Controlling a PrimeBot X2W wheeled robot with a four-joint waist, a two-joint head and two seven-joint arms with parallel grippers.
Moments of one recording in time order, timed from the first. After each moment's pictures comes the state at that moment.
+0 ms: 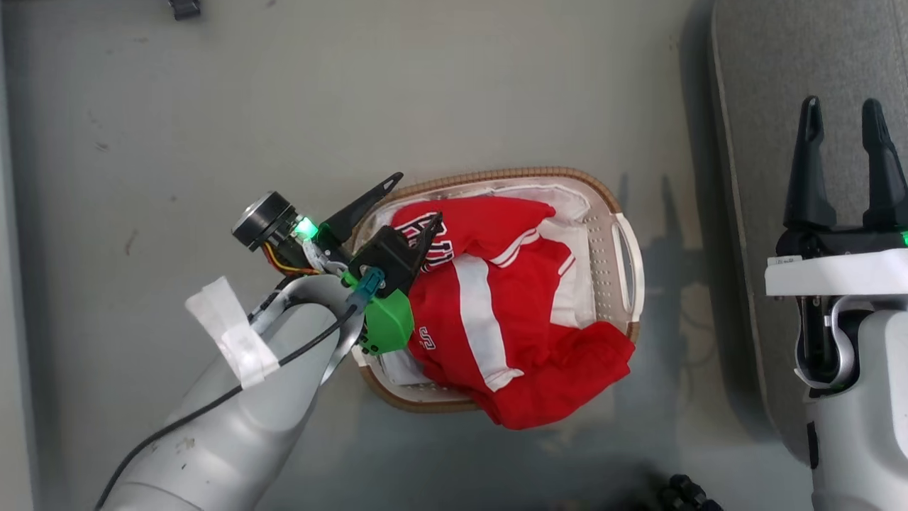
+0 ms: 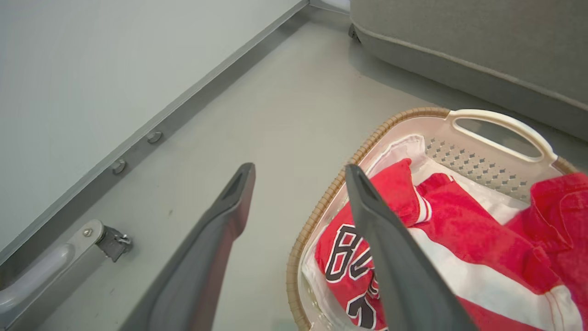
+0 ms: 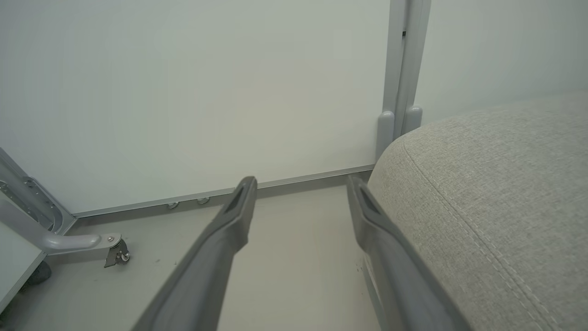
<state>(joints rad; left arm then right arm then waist) -0.74 0.13 -0.70 0.72 0.02 -0.13 -0.26 -0.38 -0.05 -0.17 0.05 0.28 0.13 -0.26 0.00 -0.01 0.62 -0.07</state>
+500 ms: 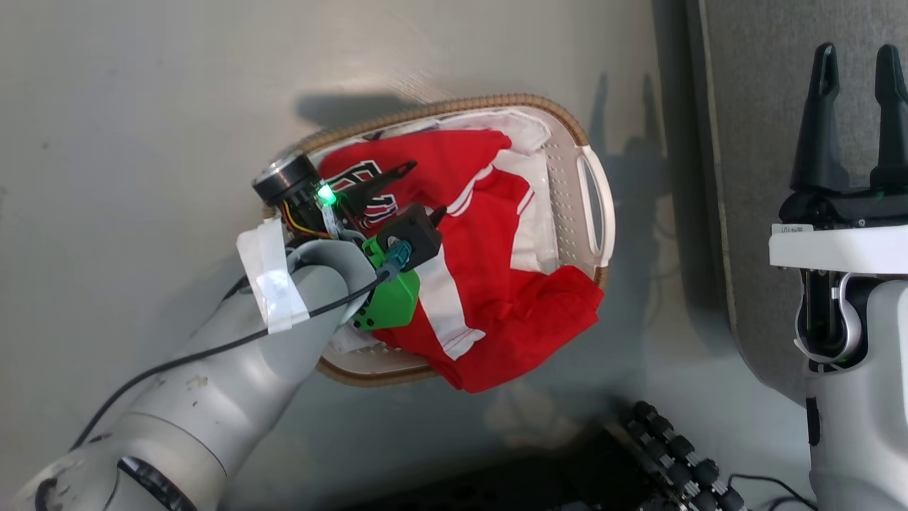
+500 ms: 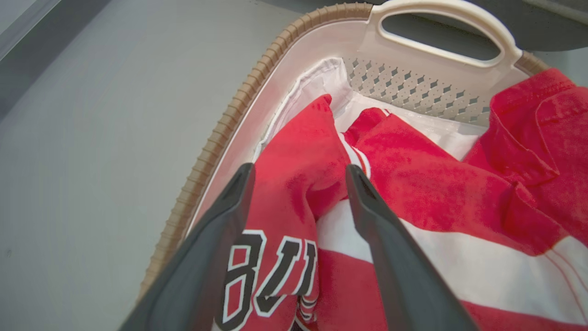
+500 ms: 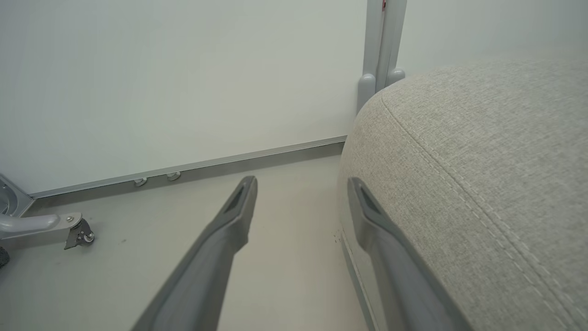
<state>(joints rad) -0.97 0.12 -1.04 0.95 -0.11 -0.13 -0.26 -0.44 -0.05 -0.14 -0.02 0.34 0.13 -0.26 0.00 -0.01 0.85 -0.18</state>
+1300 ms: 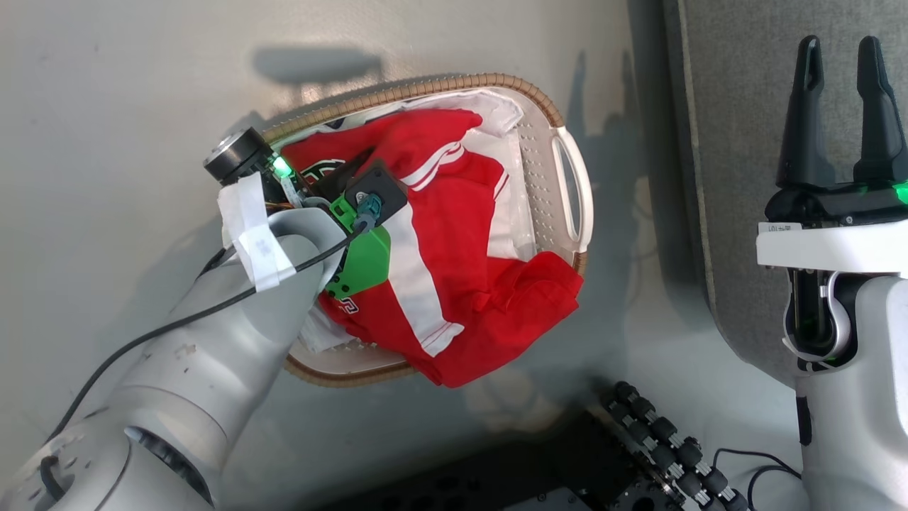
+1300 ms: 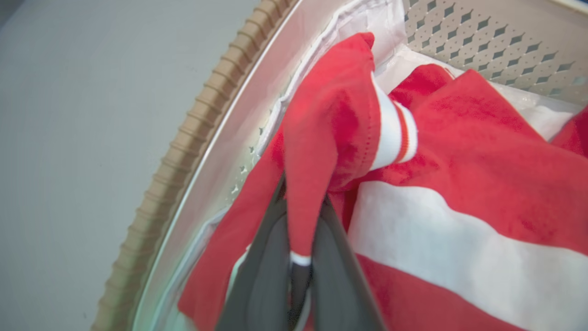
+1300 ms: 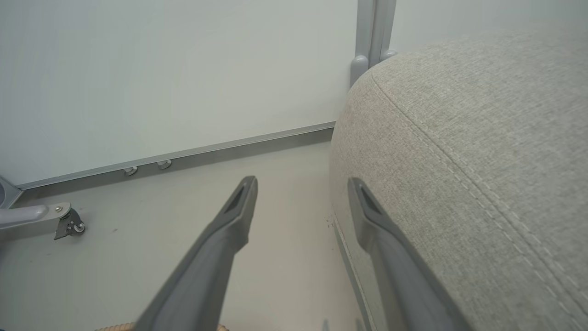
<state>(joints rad) -1.07 0.08 -1.04 1.18 -0.19 -0.07 -0.24 -0.45 -0.05 -0.10 -0.03 0.38 0.13 -0.26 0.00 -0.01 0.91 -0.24</state>
